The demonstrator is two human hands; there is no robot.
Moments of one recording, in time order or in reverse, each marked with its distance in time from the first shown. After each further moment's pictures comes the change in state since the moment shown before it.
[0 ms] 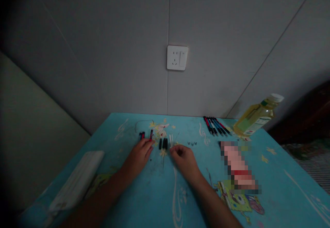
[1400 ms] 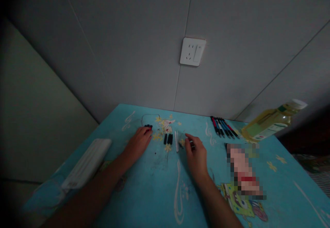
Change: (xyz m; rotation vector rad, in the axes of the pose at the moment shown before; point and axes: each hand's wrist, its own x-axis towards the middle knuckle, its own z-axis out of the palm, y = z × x) left_hand 0.006 -0.040 0.002 0.204 -0.012 -0.025; right_hand 0.001 -0.003 -0.013 -0.282 0.349 -0.224
